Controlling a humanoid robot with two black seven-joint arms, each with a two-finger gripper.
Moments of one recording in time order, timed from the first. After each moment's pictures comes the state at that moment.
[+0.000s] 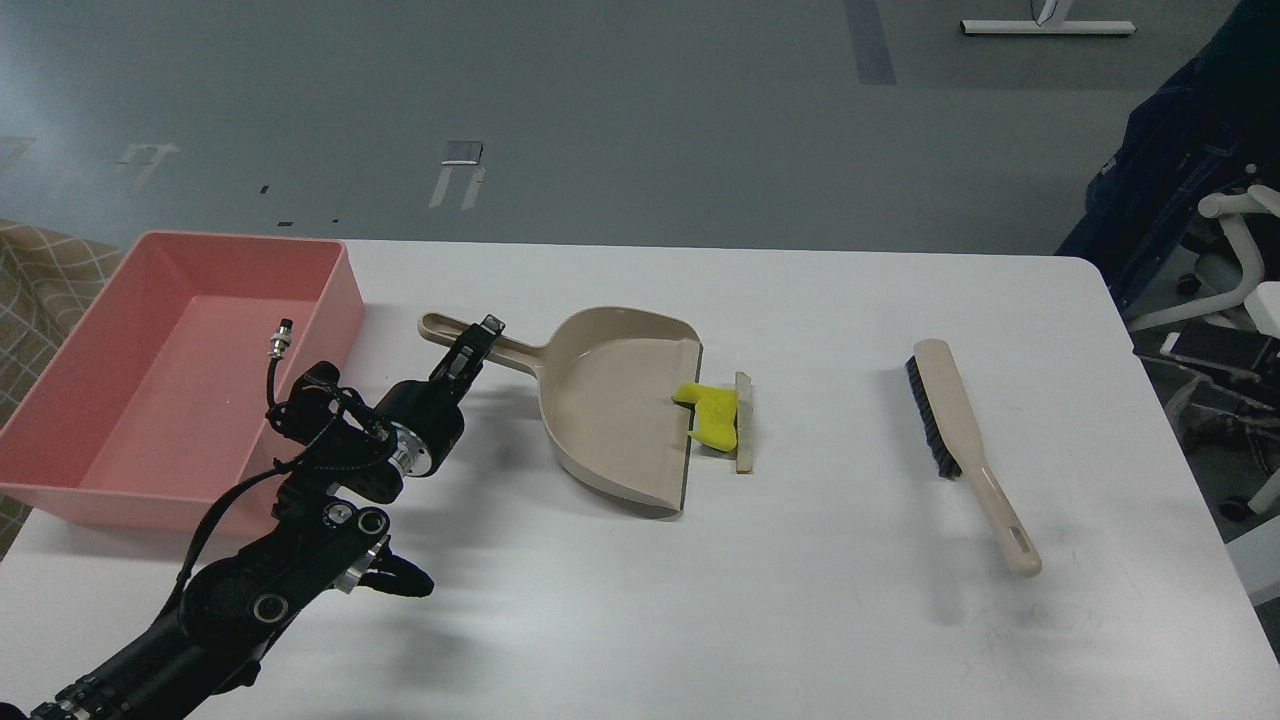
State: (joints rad) left arm -0.28 0.25 -0.92 -1.14 1.33 0.19 -0.09; right arm 0.67 -1.19 0.42 1.34 -1.02 0.41 0.19
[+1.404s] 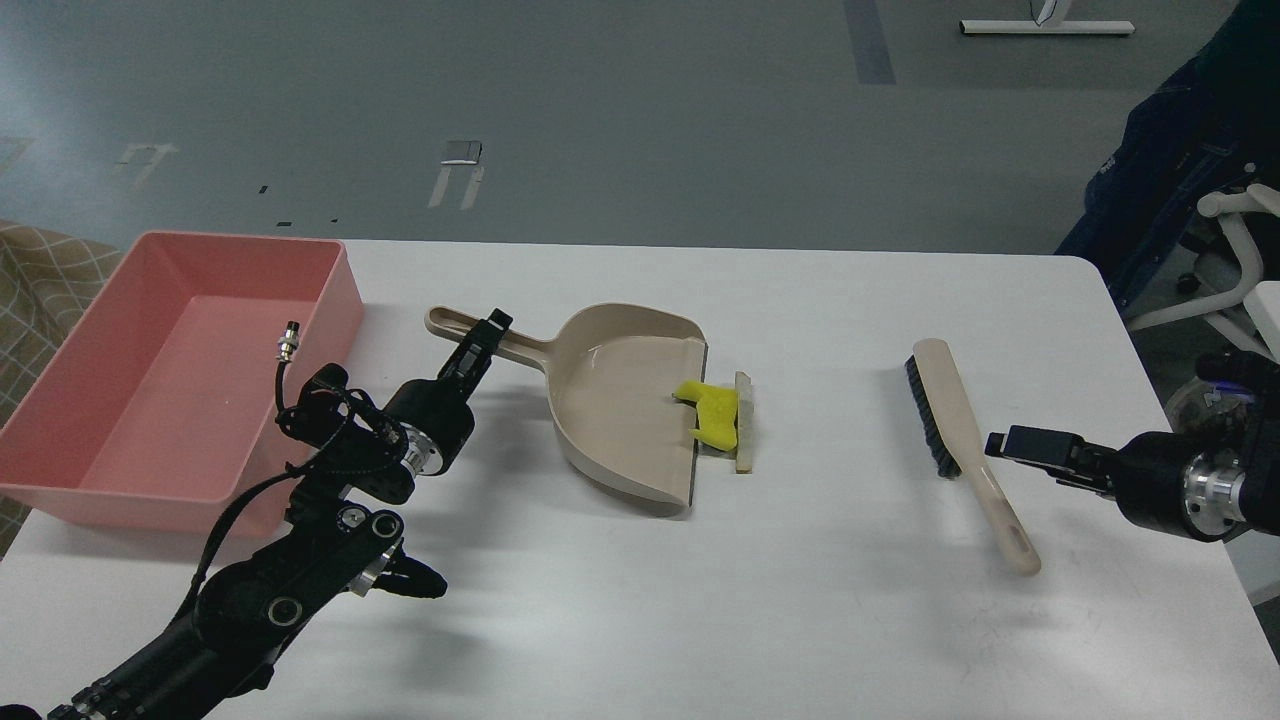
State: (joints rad) left arm -0.28 0.22 -0.92 -1.14 1.34 0.23 -0.12; right arm 0.62 -0.97 0.41 1.46 -1.12 0.35 -0.10
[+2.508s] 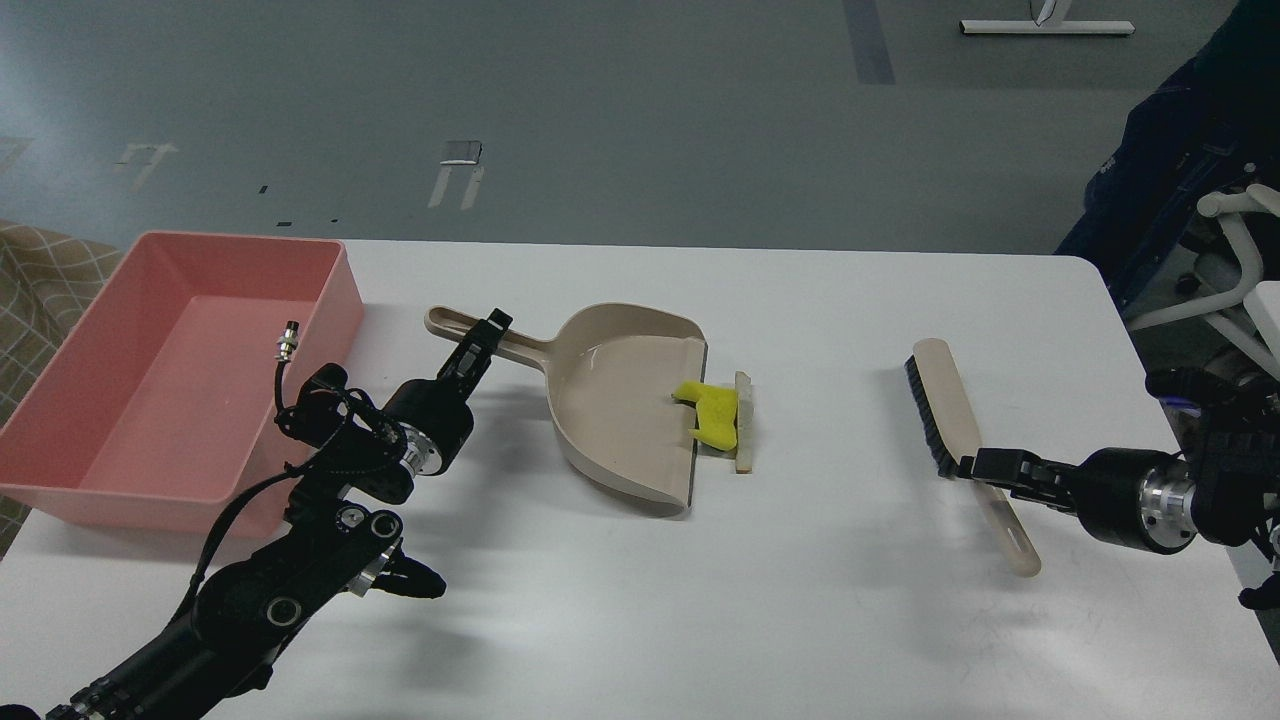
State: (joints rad) left arm -0.28 0.22 -0.92 -1.14 1.34 0.23 -0.12; right arm 0.61 -0.92 0.39 1.48 -1.12 0.35 -0.17
